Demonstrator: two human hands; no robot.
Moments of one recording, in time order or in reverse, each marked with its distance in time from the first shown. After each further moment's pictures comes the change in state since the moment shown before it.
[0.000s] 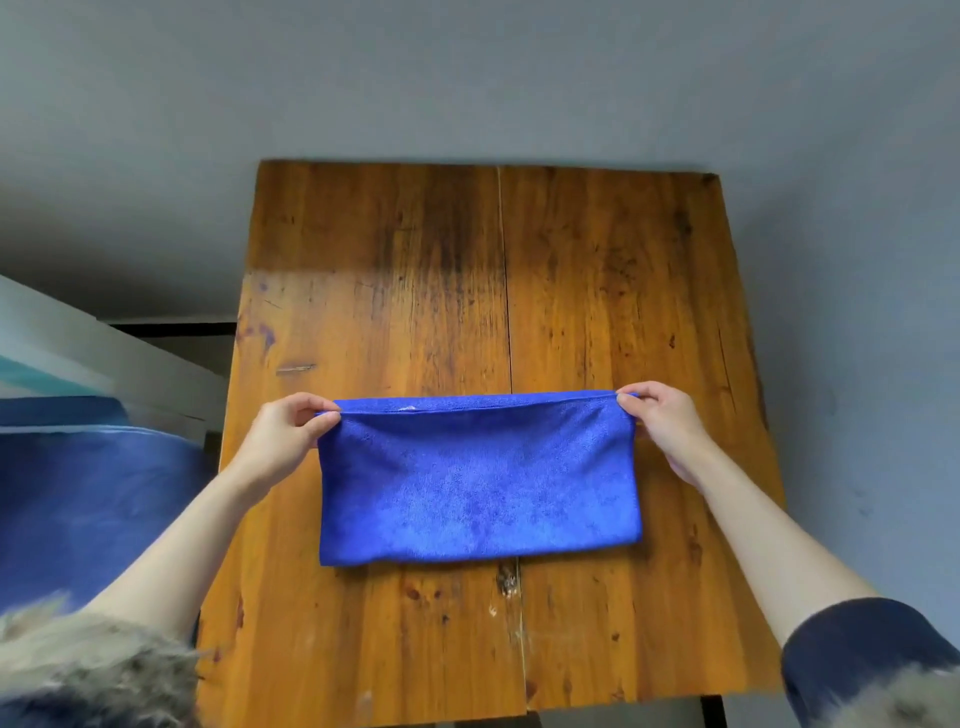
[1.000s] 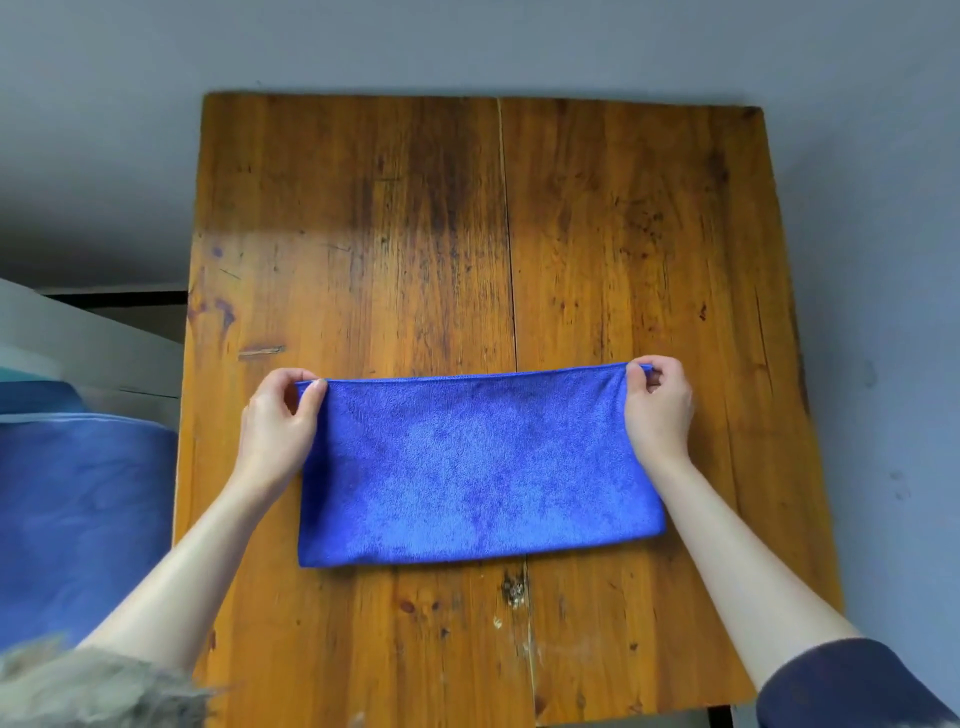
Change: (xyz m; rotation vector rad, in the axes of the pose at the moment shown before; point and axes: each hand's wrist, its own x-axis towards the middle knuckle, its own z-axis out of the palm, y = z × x) left_hand 0.029 -0.021 0.037 0.110 0.287 0.112; right_hand 0.013 0.017 0.050 -0.138 0.420 -0.147
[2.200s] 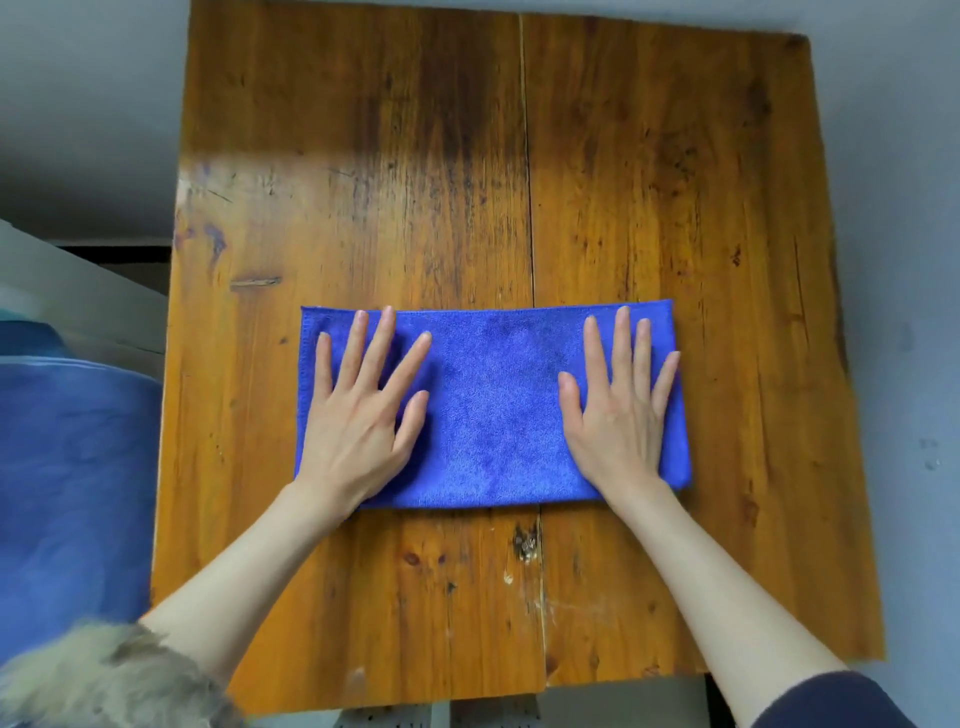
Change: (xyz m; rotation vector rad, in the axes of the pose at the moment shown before) left_hand -0.053 -0.020 0.052 0.729 -0.061 0.657; right_hand -0.064 0.042 0.034 -0.762 -0.062 -0.589
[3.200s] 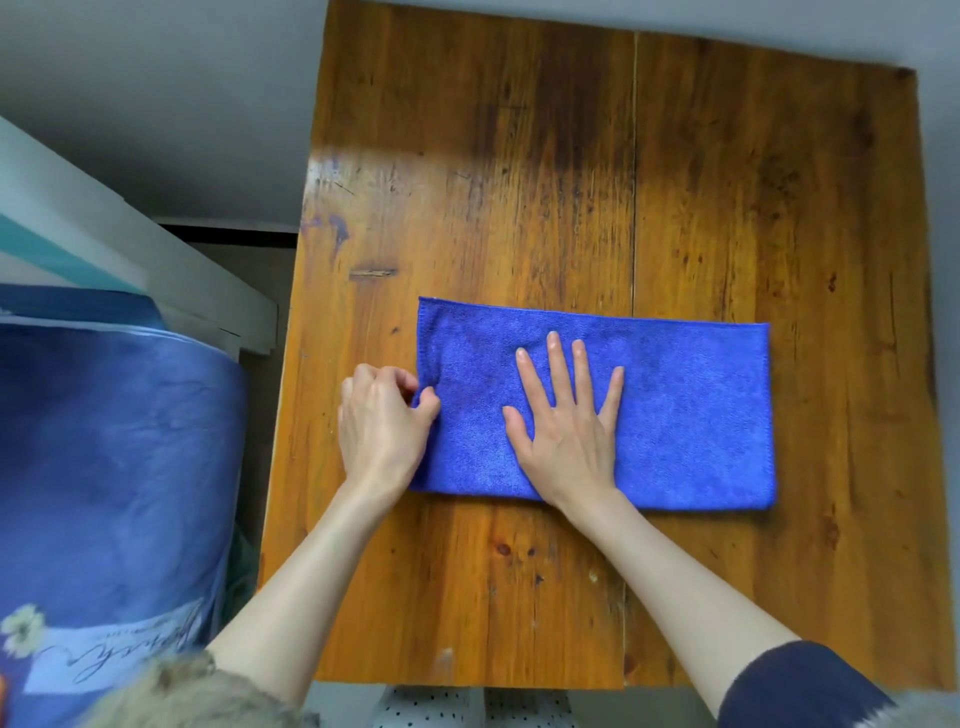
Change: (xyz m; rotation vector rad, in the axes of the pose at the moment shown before) left_hand -0.020 -0.042 -0.028 -0.477 -0.020 -0.741; right_hand -0.023 -0.116 0.025 -0.047 -0.089 -0.234
